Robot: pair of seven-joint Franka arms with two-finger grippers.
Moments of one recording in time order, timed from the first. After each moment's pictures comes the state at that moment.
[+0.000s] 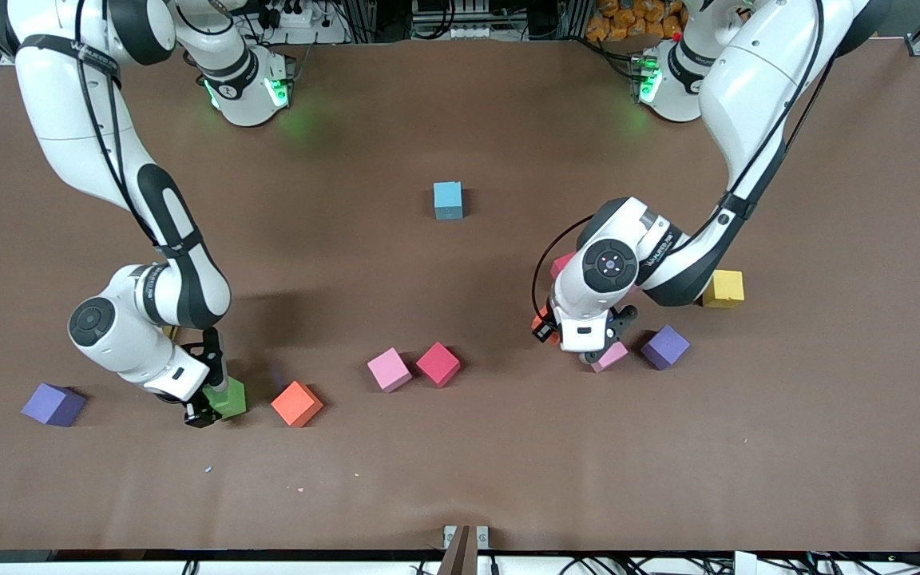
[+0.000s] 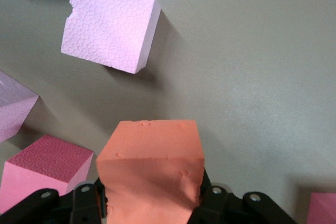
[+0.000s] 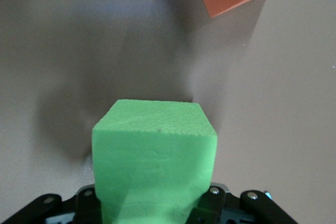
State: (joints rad) left arm -0.11 0.71 -0.52 -1.59 0.29 2.18 -1.50; right arm 0.08 0.77 -0.05 -1.65 0.18 2.65 -2.04
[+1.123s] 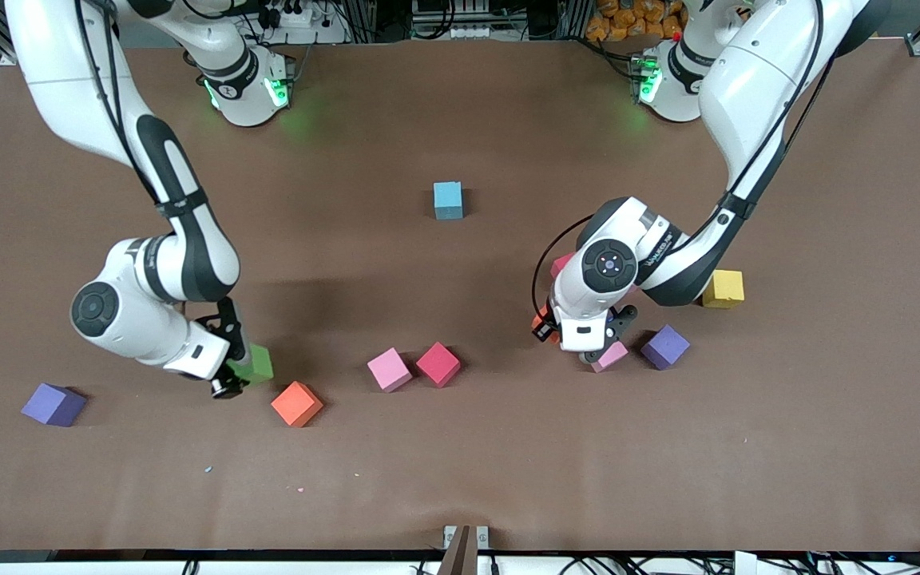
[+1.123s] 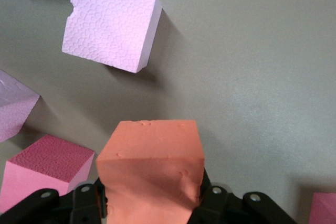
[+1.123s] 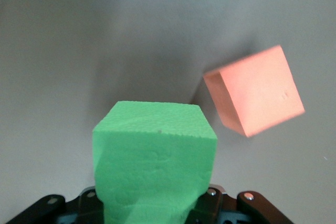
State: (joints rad) left arm -0.11 0.71 -0.52 -1.59 0.29 2.18 -1.50; right arm 0.17 0.58 -0.05 -1.74 0.19 2.36 -1.97
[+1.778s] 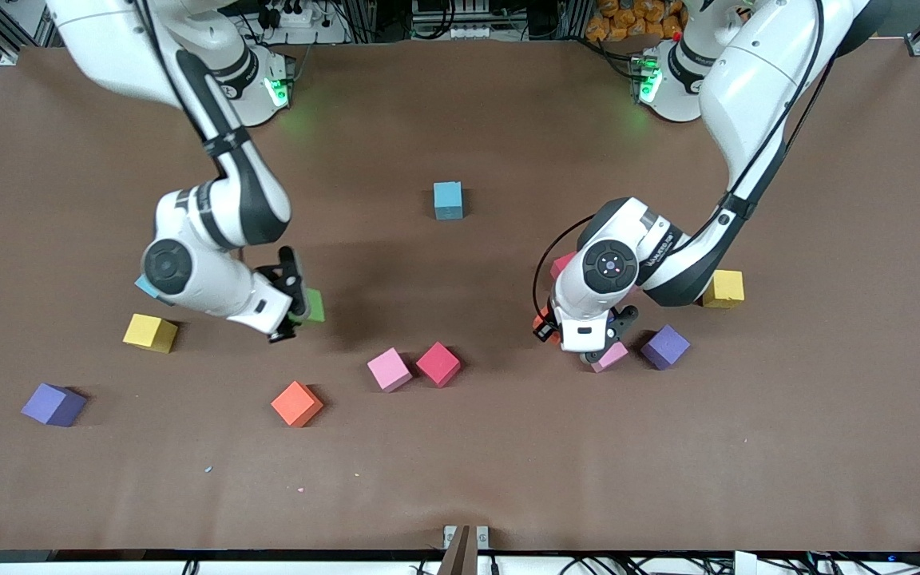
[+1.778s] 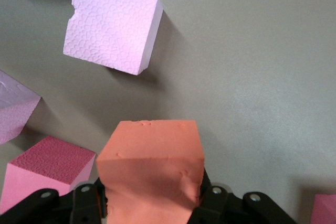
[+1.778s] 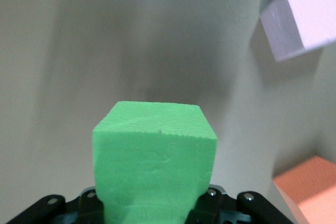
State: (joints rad) left arm -0.11 0.71 -0.51 -1.60 0.29 2.18 -1.50; right arm 0.36 0.41 -0.04 -1.91 0.19 2.22 -1.63
